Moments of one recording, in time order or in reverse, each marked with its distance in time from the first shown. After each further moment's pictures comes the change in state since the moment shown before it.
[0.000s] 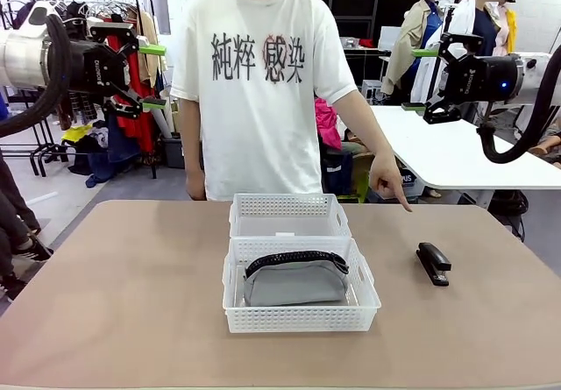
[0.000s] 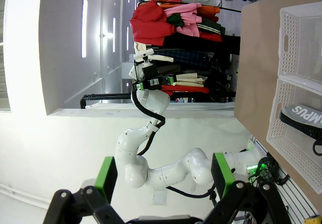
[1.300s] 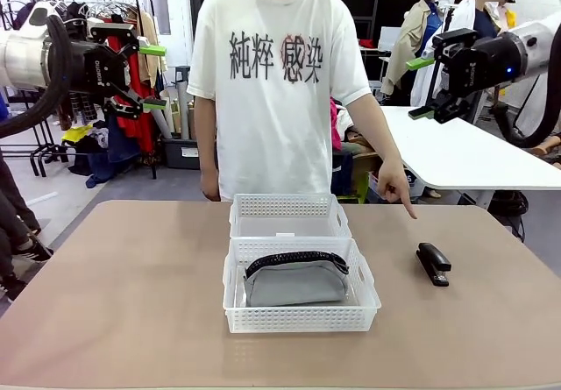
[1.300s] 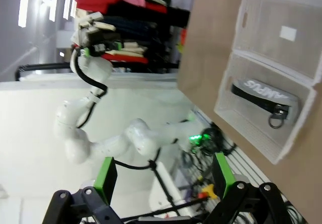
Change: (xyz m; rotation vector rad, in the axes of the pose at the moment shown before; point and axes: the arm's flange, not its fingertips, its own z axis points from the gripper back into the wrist) left arm 0.000 0.000 0.000 0.000 0.000 0.001; right arm -0.013 0.042 -0.017 -0.363 0.170 0.148
